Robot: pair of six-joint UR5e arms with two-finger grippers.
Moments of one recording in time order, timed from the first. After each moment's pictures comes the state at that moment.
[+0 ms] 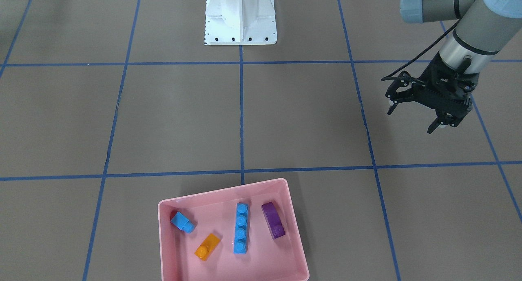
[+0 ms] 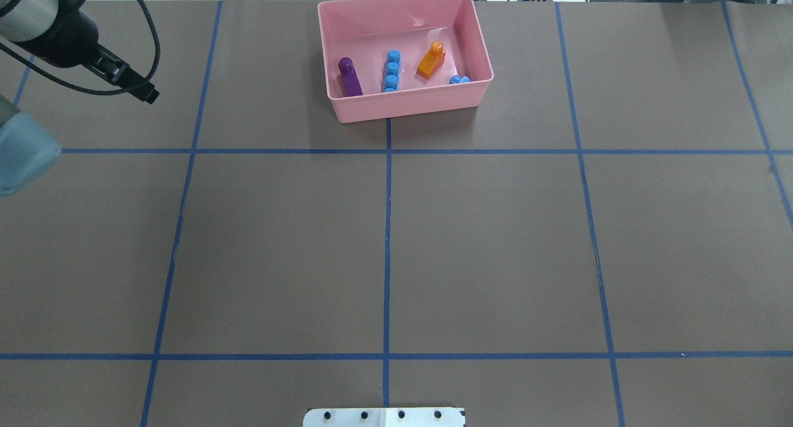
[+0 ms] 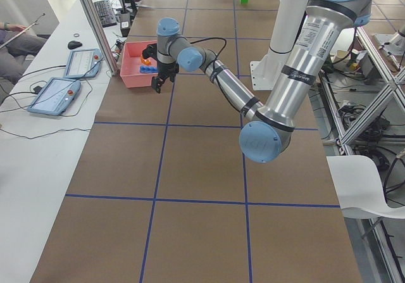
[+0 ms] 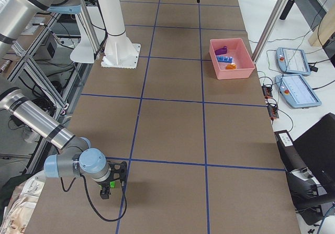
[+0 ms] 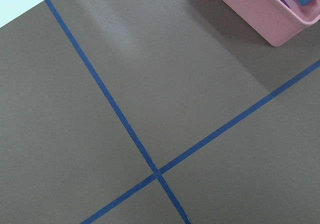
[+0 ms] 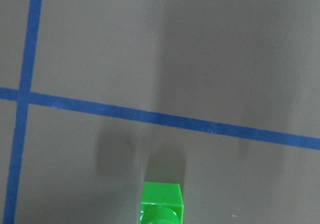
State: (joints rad) left arm -1.06 -1.99 -1.89 -1.54 -2.16 -0.21; right arm 1.42 -2.24 1.52 -0.79 2.32 0.00
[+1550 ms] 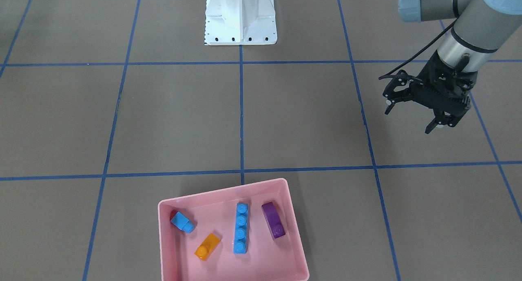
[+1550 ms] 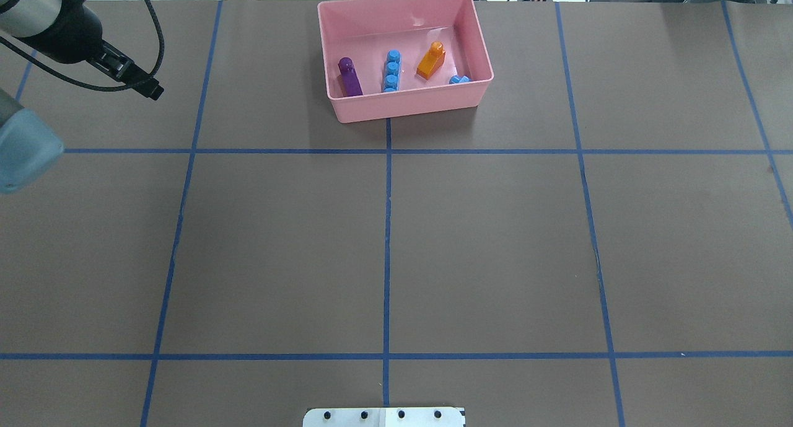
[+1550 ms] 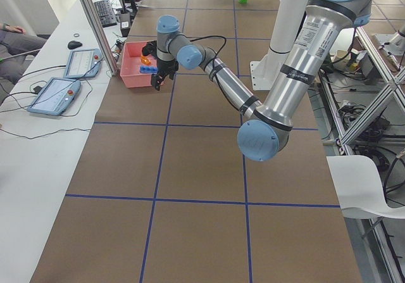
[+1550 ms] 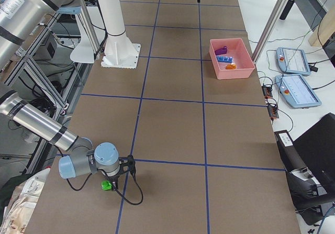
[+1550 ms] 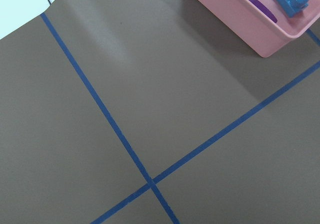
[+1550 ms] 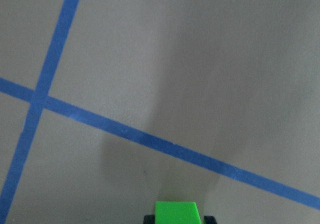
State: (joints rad) left arm -1.06 -2.00 -1.89 -1.54 -2.16 -0.22; right arm 1.23 -2.22 1.53 -0.70 2.23 0.01
